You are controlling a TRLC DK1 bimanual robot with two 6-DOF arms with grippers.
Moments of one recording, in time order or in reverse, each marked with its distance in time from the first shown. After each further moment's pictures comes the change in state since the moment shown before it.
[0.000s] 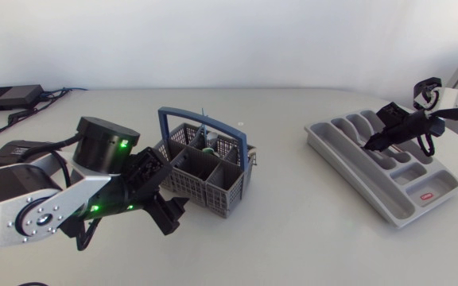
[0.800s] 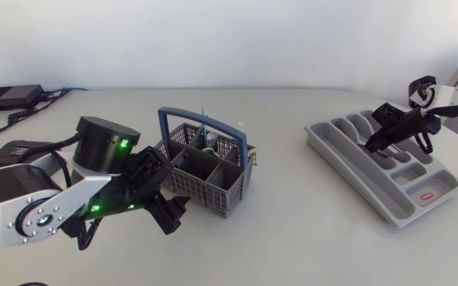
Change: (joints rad) left arm -0.005 0.000 0.000 0.015 0.000 0.000; right arm 0.022 0.000 0.010 -0.038 0.038 -0.078
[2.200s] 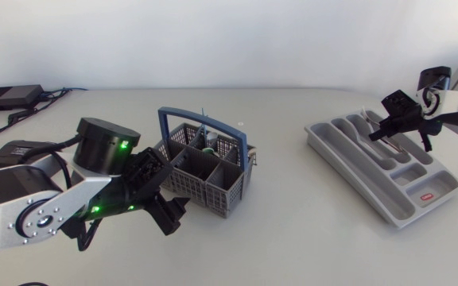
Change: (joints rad) left arm -0.001 0.000 -0.005 0.000 -0.003 0.000; right arm 0.026 -0.140 -0.223 0.461 0.188 0.159
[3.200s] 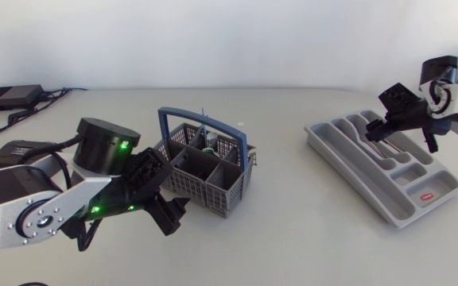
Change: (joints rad) left arm -0.001 -0.001 -0.001 -0.001 0.000 0.000; right arm 0.063 -0.269 -0.218 -0.027 -0.028 0.010
